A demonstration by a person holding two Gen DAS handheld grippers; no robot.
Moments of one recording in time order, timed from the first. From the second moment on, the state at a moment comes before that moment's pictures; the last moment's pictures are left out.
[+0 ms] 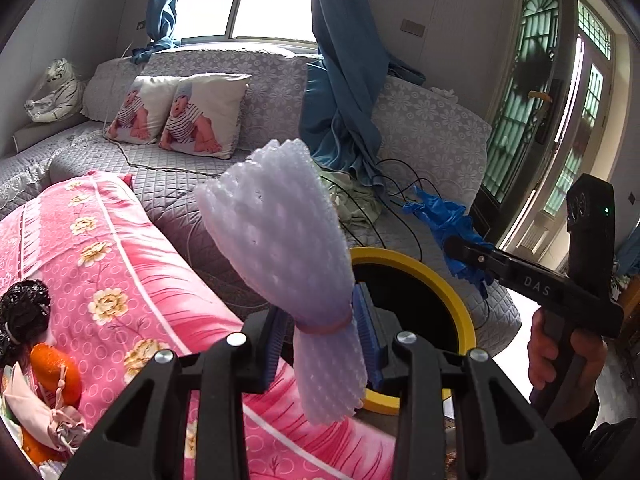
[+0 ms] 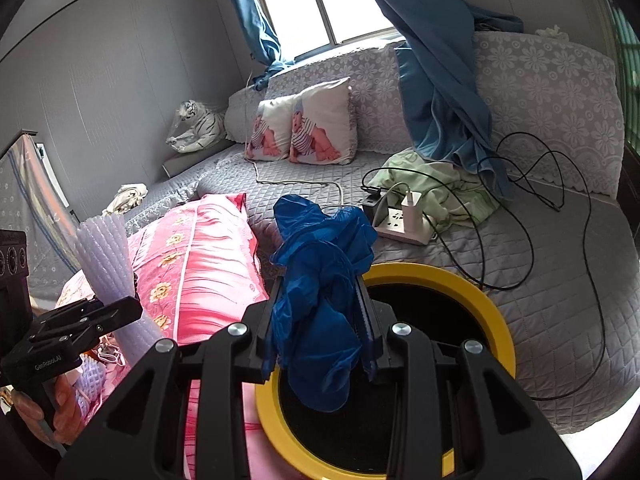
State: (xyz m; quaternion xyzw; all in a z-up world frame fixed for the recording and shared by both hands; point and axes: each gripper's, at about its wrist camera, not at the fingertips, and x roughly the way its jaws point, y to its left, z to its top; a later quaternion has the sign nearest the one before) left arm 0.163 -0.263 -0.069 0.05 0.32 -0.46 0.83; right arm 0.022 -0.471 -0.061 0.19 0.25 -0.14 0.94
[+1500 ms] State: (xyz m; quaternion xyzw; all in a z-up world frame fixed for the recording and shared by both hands) left arm 0.172 -0.360 -0.121 0.06 0.39 -0.47 0.79; right arm 0.004 -0.541 -0.108 0.29 0.26 -0.22 0.90
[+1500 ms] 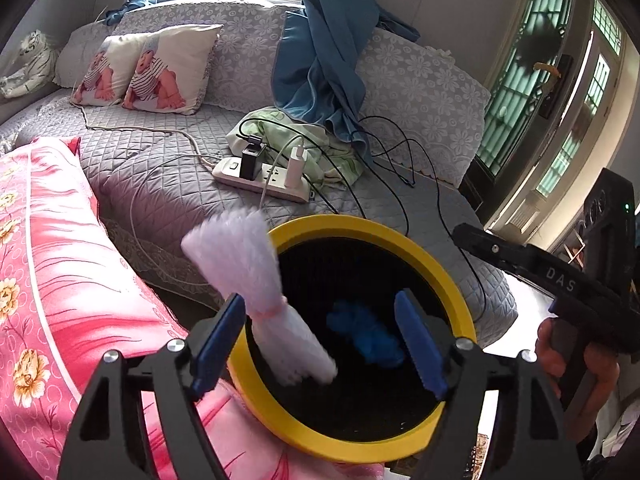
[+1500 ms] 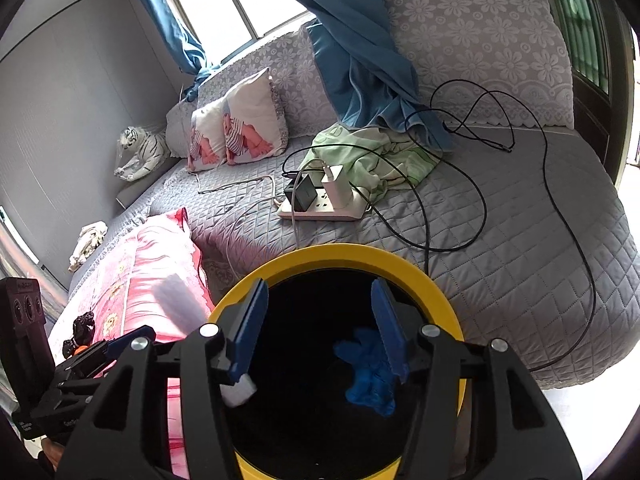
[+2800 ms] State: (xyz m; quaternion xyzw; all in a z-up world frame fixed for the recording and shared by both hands) left arm 0.196 0.062 -0.040 -0.04 0.31 -0.12 0.94; right arm 0.103 -0.310 -0.073 0.16 0.31 0.09 0.93
